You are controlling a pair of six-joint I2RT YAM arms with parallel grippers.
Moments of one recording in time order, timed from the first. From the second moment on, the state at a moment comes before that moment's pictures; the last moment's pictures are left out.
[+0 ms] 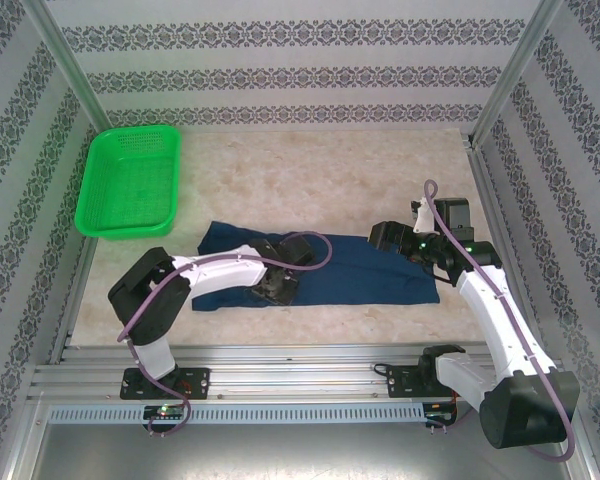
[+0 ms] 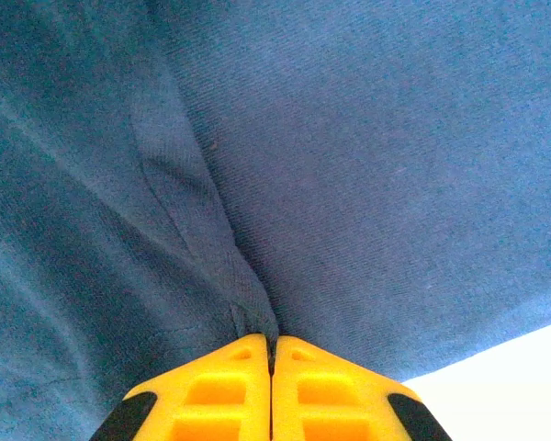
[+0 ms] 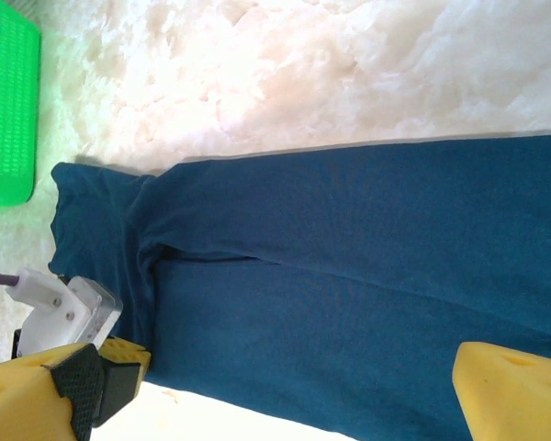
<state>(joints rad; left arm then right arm) -0.86 1.77 1.11 -0.78 -0.07 -0.49 0.07 1.03 0.84 -0.69 -0.46 0.41</state>
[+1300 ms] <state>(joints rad) -0.36 1.72 0.99 -0.60 -0.03 -0.69 0.29 1.72 0.98 -0.64 -0.17 0.73</state>
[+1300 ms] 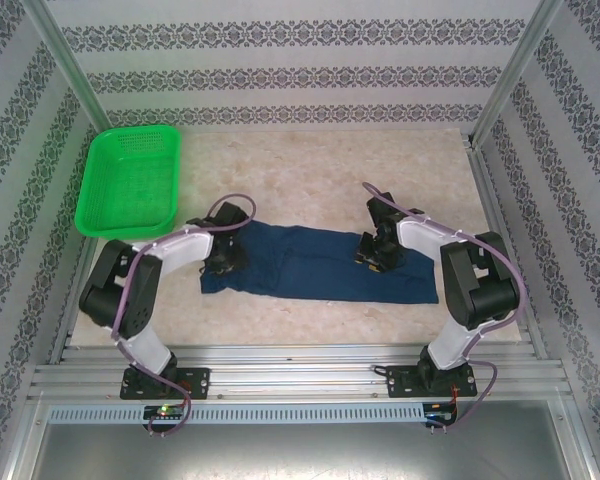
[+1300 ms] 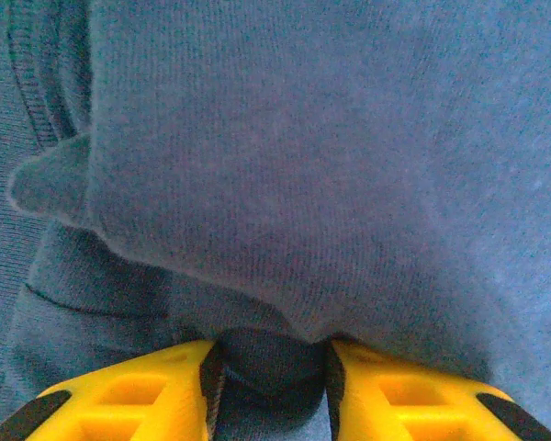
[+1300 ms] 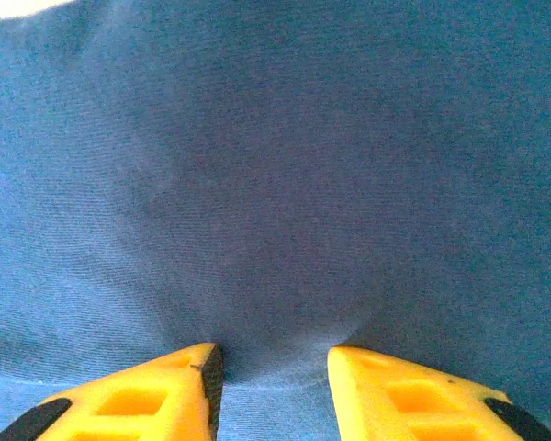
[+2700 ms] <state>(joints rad) -0.20 2.79 2.67 -0.70 0.40 -0.56 1.05 1.72 0.87 -0.01 -0.02 1.83</state>
